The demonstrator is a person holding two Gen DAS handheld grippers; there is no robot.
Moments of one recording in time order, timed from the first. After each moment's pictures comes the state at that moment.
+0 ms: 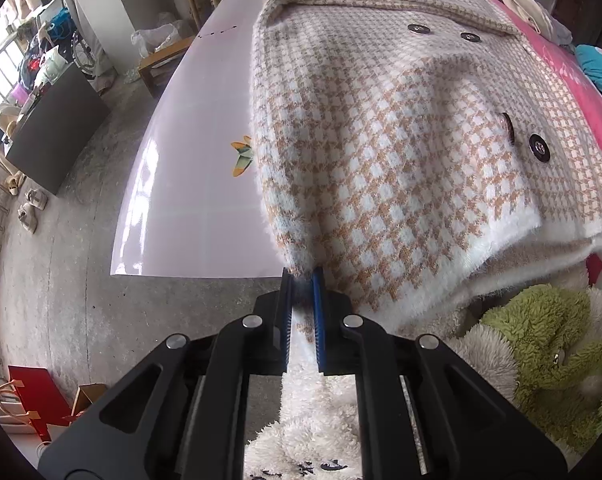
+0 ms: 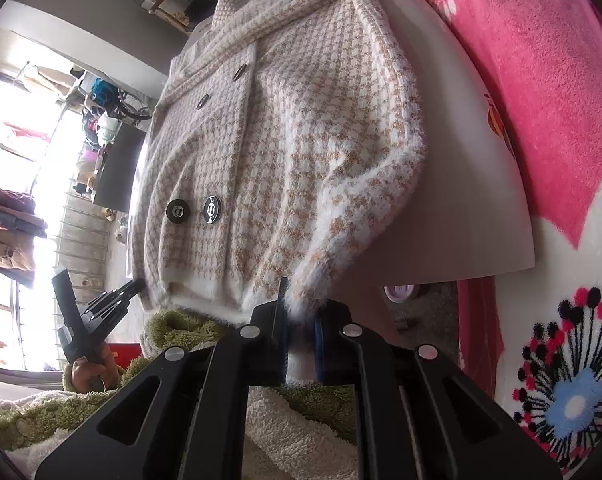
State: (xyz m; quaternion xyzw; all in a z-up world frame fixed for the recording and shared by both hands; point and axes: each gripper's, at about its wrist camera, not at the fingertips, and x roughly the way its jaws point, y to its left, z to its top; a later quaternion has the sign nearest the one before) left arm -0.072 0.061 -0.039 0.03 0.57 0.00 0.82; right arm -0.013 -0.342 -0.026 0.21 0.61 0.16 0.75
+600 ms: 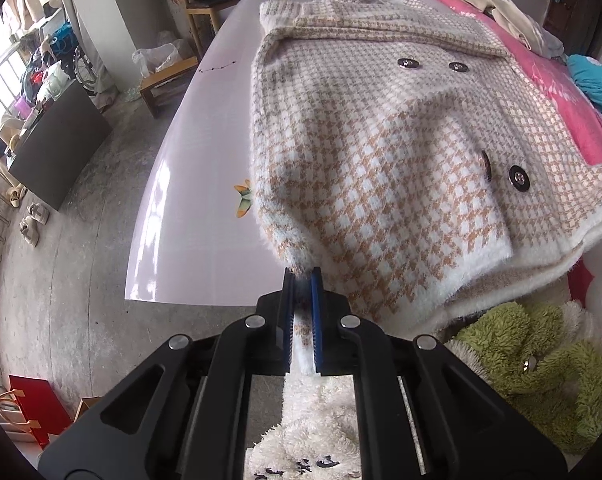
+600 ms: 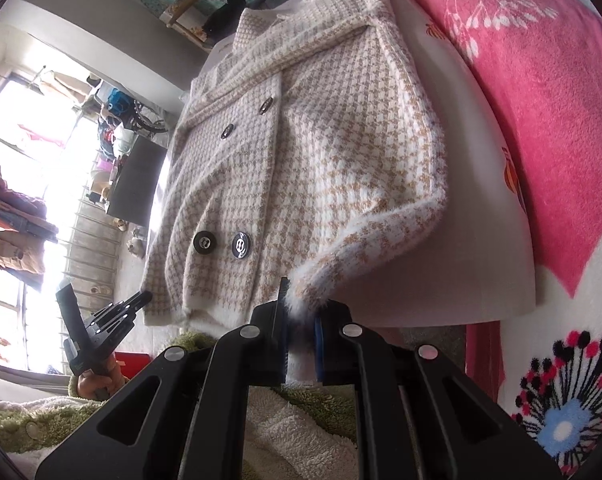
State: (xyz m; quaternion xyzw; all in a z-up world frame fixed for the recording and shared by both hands) left arm -0.066 0.058 -0.006 0.02 0.53 -0.01 0.85; right arm 0.011 -0.340 0.001 0.22 0.57 0.18 0.77
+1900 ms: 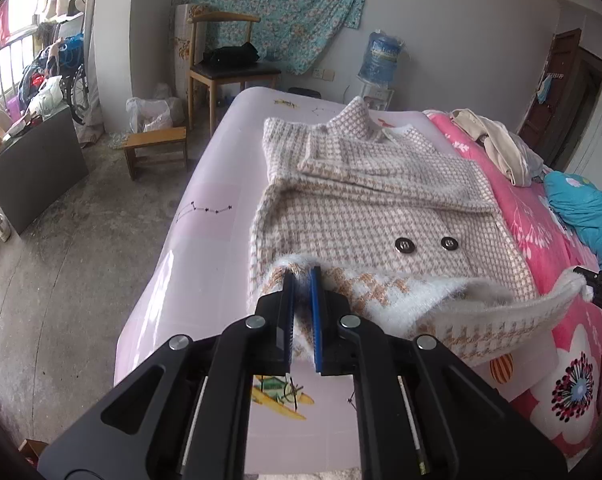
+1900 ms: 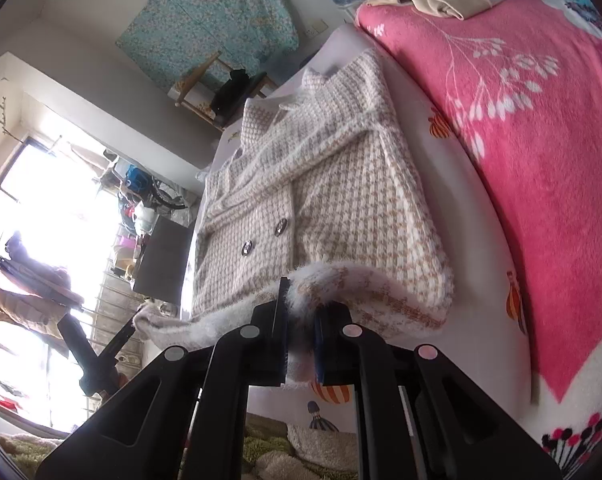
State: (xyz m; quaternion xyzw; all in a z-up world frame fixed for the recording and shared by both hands) left arm 0.035 0.095 0.057 -0.08 0.39 -0.04 0.92; right arm 0.080 -0.370 0.035 0.30 0.47 0.16 0.82
